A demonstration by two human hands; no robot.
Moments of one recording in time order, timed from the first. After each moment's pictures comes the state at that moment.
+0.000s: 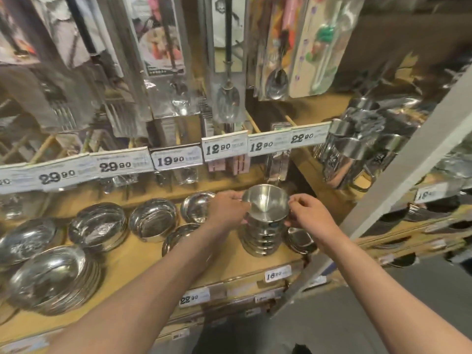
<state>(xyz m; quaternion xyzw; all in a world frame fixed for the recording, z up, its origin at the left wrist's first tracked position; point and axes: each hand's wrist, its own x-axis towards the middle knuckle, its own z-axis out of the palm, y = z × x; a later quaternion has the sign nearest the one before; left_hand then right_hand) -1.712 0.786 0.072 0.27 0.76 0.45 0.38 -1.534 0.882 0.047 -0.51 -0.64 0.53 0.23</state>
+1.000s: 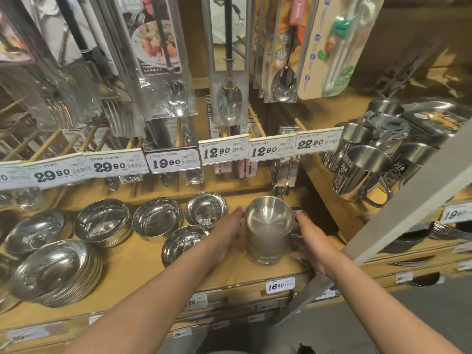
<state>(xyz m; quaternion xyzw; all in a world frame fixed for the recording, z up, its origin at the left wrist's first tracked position) -1.713 0.796 0.021 0.14 0.70 0.45 0.54 -1.535 0.903 -0.007 -0.52 -0.50 0.68 0.13</state>
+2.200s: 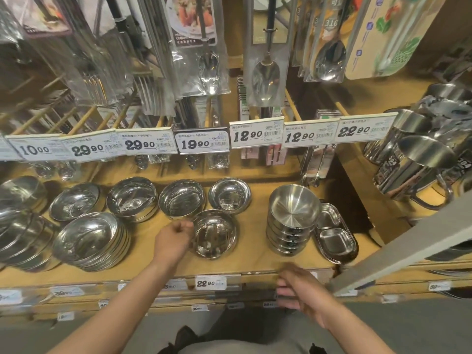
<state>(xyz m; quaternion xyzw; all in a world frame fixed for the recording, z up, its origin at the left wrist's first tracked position) -1.793 0.665 -0.025 0.07 0.84 0.47 0.26 -1.530 0.810 -0.076 -0.50 -0.45 0.74 -0.02</state>
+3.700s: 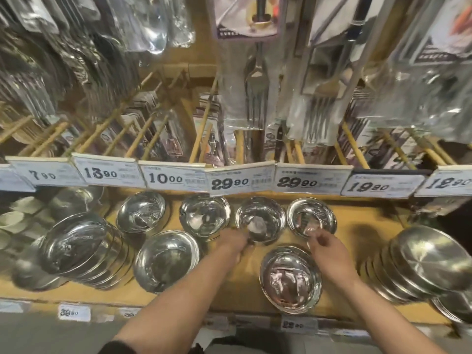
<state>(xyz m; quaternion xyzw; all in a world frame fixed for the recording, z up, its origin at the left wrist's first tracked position) -1.934 0.676 -0.053 -0.10 0.74 0.49 0.45 -1.751 0.795 -0.045 -0.51 -0.71 0.47 0.09</state>
